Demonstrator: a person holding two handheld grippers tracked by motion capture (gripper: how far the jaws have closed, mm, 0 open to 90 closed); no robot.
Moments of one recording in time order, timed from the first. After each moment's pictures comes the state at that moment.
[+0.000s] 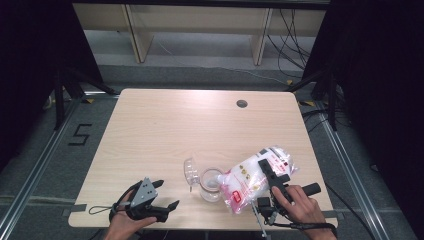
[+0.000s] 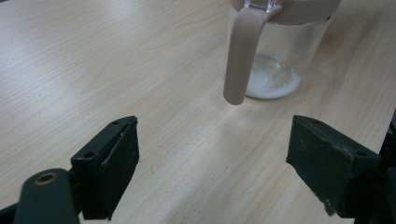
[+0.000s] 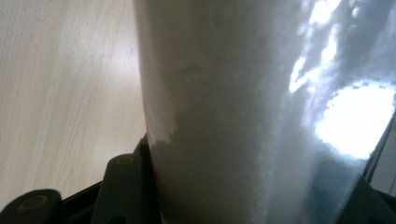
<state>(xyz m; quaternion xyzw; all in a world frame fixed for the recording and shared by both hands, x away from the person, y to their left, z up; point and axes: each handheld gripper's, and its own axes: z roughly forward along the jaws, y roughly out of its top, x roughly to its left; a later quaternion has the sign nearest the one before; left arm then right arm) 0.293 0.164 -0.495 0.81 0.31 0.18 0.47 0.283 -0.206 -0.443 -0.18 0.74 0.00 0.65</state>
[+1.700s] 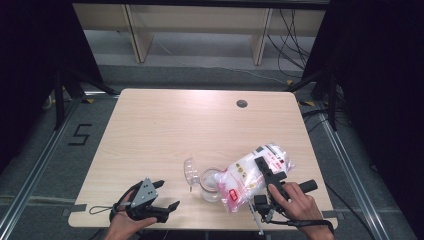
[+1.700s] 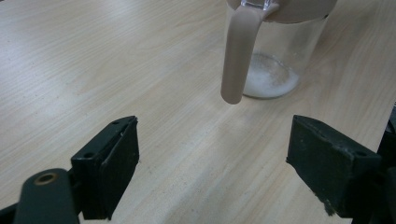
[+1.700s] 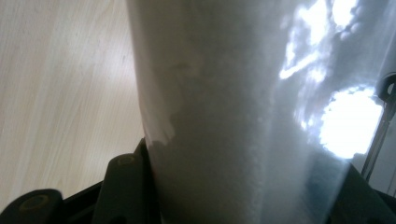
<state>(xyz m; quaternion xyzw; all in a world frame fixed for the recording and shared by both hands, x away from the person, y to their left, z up) 0.292 0.163 -0.496 0.81 0.31 0.17 0.47 0.288 -0.199 -0.439 -0.18 0.74 0.00 0.65</state>
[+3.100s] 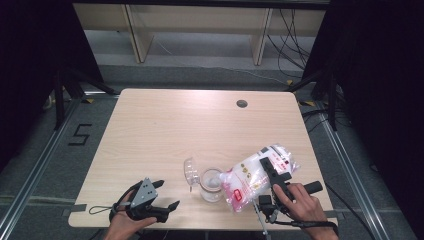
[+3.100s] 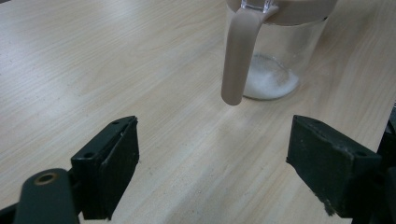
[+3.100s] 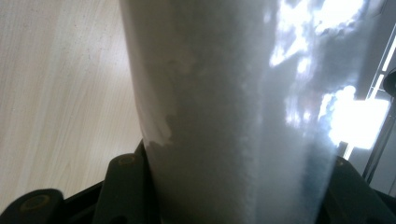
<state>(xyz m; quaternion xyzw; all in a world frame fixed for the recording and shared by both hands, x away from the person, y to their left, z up) 0.293 0.165 -0.494 0.82 0.30 0.18 0.46 0.285 -0.209 -0.440 -0.17 0.74 0.00 0.65</state>
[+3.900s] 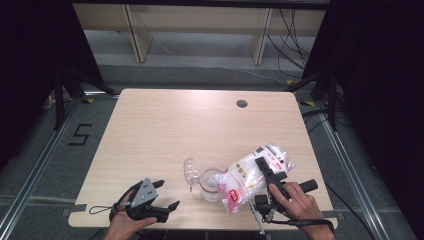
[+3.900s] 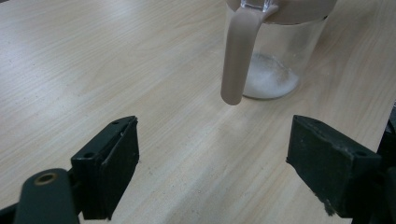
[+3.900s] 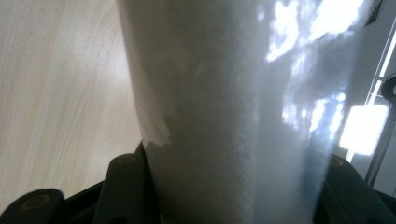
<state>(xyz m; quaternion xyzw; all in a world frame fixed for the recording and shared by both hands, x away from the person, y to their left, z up) 0.294 0.164 -0.494 0.82 0.30 0.18 0.47 0.289 -0.201 -0.439 -0.18 0.74 0.01 0.65</state>
